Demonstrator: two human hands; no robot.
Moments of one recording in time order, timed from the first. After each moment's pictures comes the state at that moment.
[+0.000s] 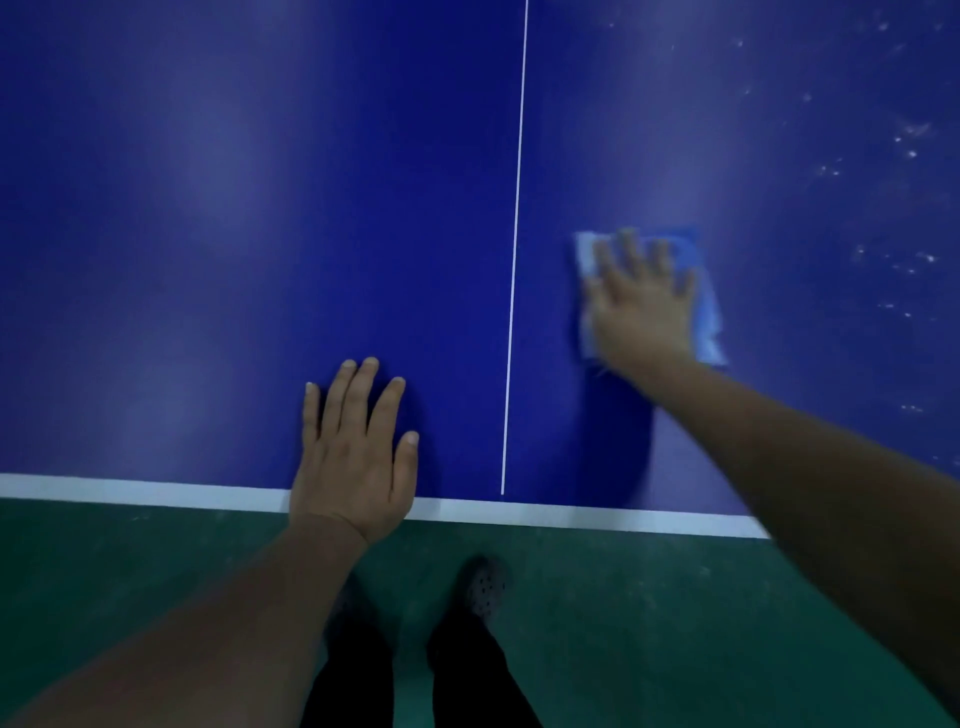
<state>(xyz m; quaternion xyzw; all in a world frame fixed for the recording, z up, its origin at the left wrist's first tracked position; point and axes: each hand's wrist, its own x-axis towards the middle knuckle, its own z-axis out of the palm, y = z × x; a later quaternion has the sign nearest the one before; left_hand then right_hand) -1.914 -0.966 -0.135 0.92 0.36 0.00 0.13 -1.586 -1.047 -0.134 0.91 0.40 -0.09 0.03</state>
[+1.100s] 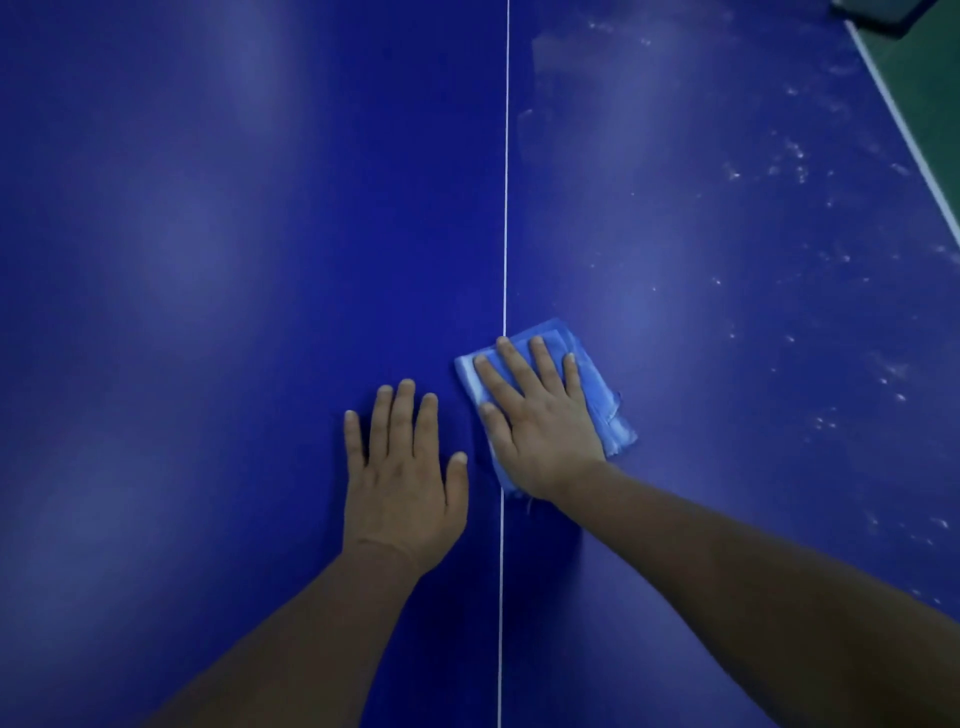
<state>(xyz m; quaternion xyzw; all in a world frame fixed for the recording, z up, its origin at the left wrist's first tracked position) -1.681 -0.787 -0.132 0.91 0.39 0.02 0.12 -1.509 -0.851 -0.128 0.84 0.54 -0.09 0.00</state>
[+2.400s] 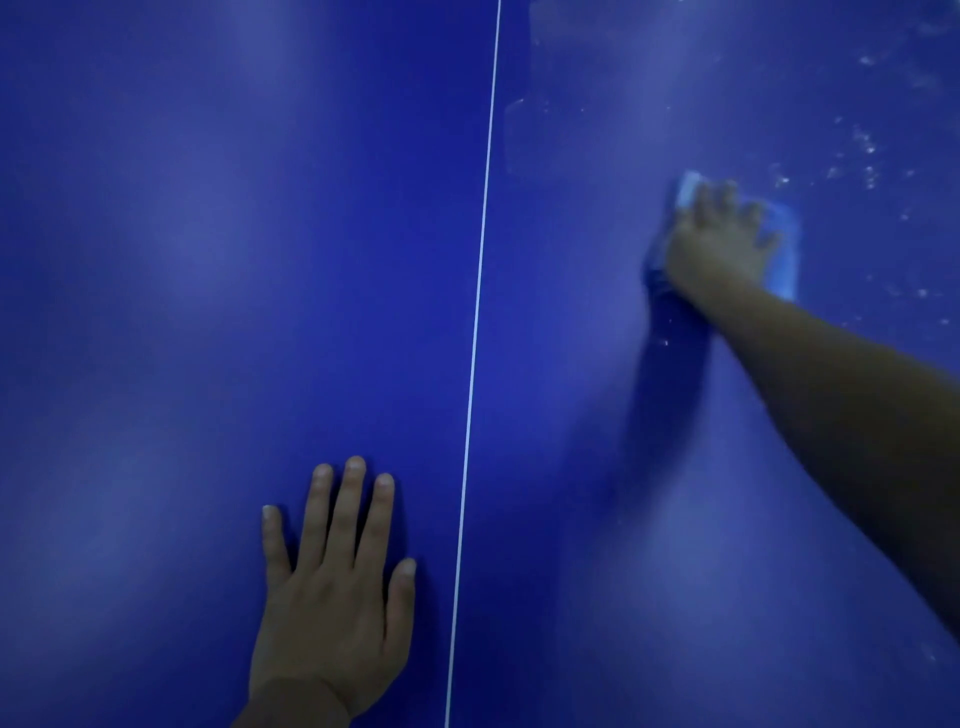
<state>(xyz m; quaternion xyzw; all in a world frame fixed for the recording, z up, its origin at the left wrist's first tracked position) -1.662 -0.772 -0.138 0.92 0.37 -0.08 0.09 -1.187 -0.765 -0.125 0.96 0.27 -0.04 0.01</state>
